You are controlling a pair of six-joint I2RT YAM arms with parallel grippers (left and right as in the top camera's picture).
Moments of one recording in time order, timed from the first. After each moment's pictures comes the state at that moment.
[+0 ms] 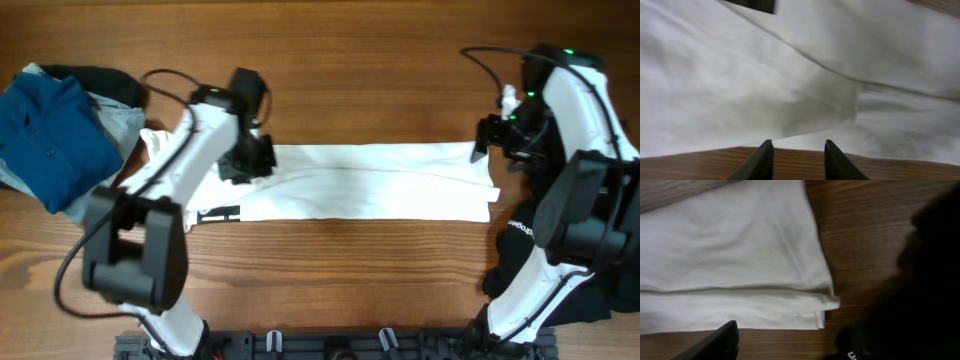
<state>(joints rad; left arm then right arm) -0.27 1.85 1.35 -1.10 0.12 -0.50 -0.22 2.04 1.63 -1.37 -0.08 0.00</state>
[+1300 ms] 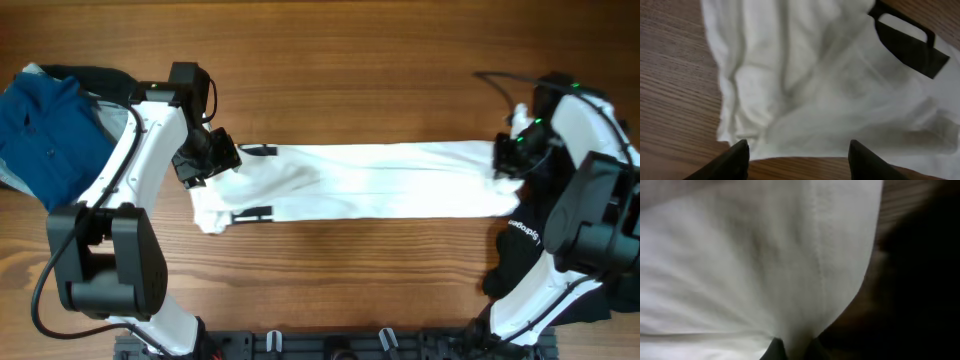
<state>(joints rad) -0.07 1.80 1.35 -1.17 0.09 -0.49 -0.30 2.00 1.43 -1.12 -0.05 0.00</state>
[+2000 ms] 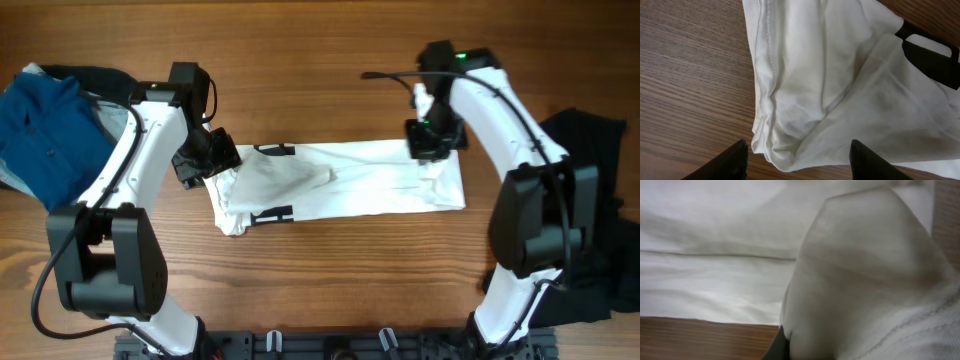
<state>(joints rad) -0.07 1.80 1.35 -1.17 0.09 -0.49 0.23 2.01 1.61 -1.28 -0.05 0.12</state>
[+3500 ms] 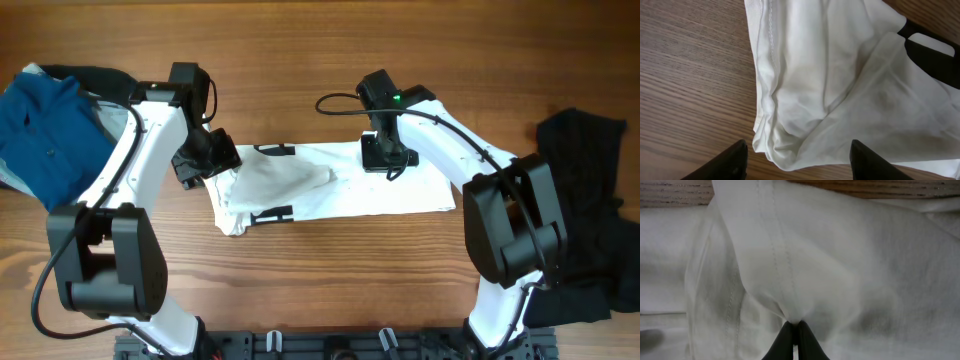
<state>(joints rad) -0.07 1.80 1.35 -1.17 0.09 -0.49 0.42 2.01 1.42 -0.95 0.03 0.38</state>
